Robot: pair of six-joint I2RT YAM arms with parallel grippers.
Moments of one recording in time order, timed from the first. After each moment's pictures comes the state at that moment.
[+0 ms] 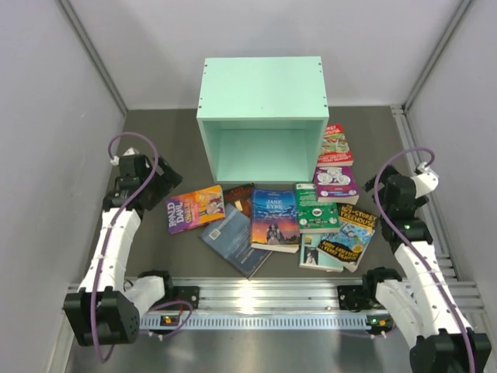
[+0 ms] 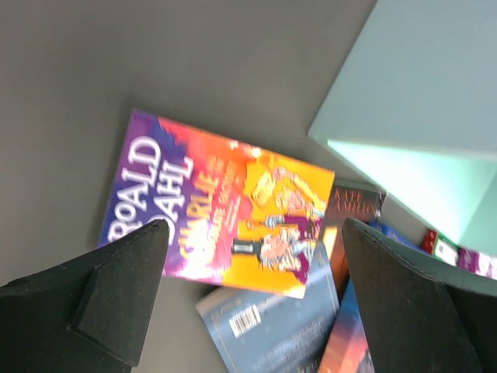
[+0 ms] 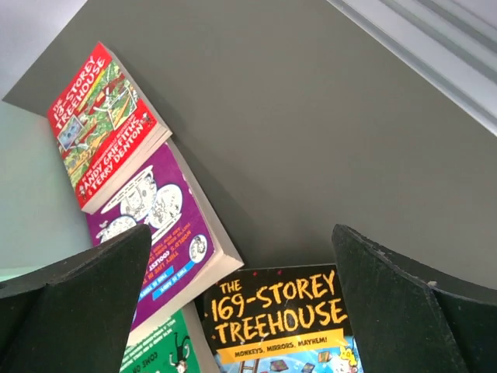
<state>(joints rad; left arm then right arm) 0.05 1.05 0.90 -0.59 0.02 -0.67 0.04 0.73 0.58 -0.34 0.43 0.64</state>
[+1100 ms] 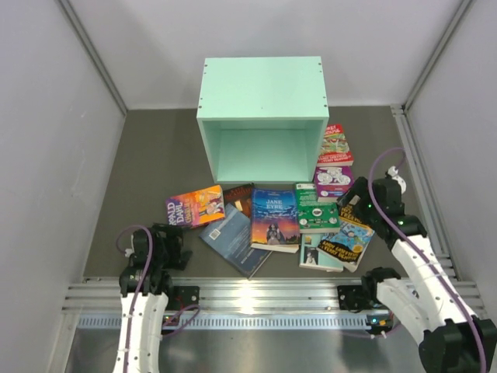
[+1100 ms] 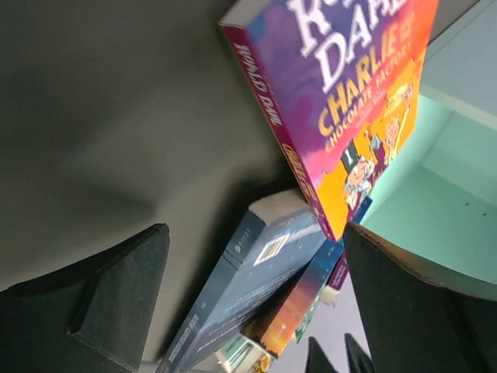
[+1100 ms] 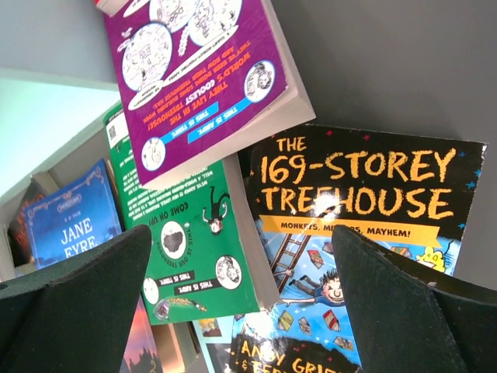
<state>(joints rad) 0.07 0.20 0.22 -0.81 0.19 -1.44 0.13 0.78 0.58 -0.54 0.07 0.74</state>
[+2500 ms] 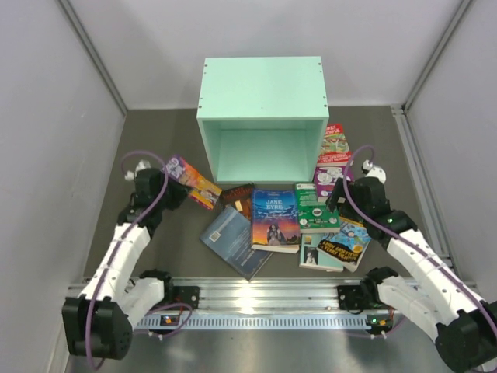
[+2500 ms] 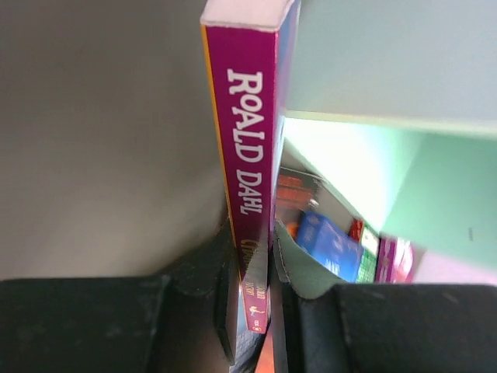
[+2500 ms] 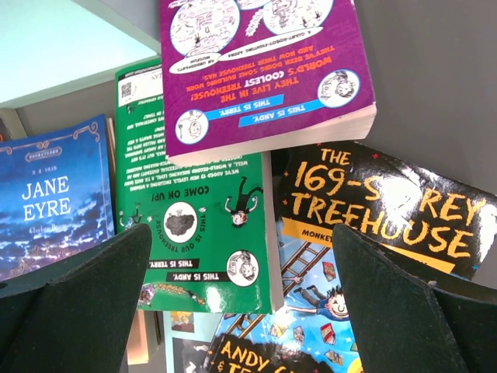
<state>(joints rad) -0.08 0.95 0.58 -0.28 0.06 -1.06 0.36 0.83 0.61 -0.49 0.20 0.56</state>
